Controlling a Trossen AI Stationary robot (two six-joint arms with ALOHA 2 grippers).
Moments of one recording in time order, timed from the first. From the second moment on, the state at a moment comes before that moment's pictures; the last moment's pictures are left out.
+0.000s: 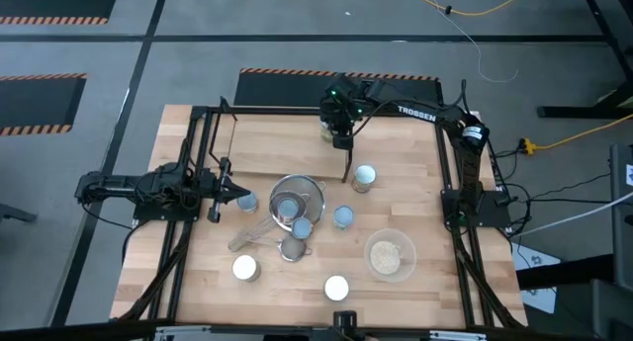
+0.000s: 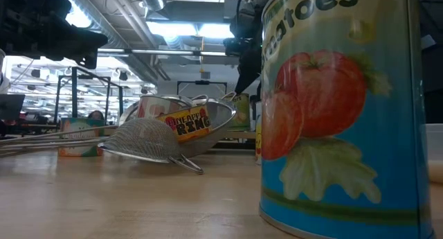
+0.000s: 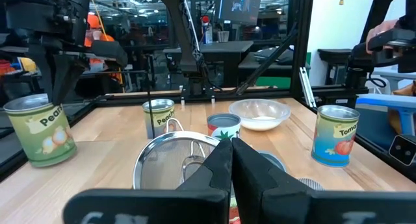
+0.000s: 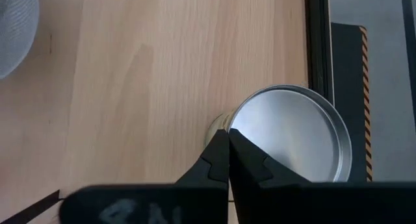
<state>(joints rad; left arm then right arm) 0.00 0.01 0.01 0.06 0.06 0.01 -0.49 1.96 1.75 -0.86 -0.12 -0.51</state>
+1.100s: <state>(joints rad) 0.00 0.01 0.01 0.06 0.06 0.01 -0.49 1.96 1.74 -0.86 -0.12 -0.50</state>
